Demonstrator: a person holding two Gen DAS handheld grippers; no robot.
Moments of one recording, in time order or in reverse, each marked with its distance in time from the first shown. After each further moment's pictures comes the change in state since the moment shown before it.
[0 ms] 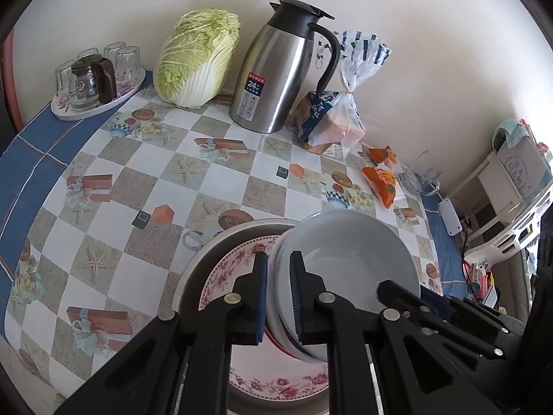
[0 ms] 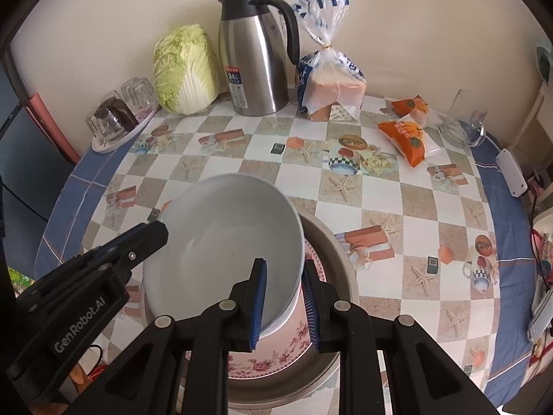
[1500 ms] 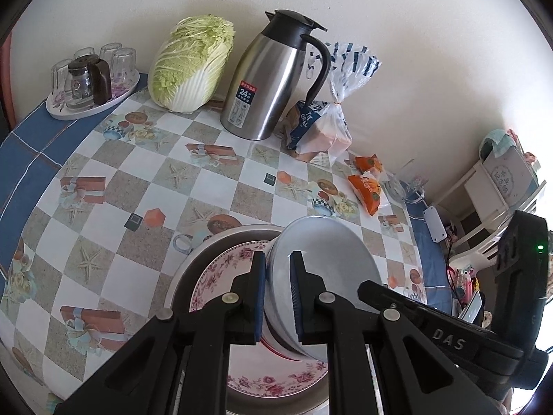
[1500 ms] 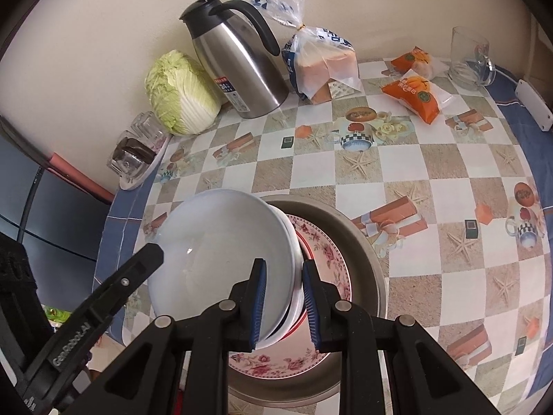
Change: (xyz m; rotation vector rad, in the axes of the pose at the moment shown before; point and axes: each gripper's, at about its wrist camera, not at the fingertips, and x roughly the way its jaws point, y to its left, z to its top) left arm -0.011 0.001 0.001 -0.015 -0.019 -0.061; right arm 0.010 -0.038 0.000 0.220 0.044 0.230
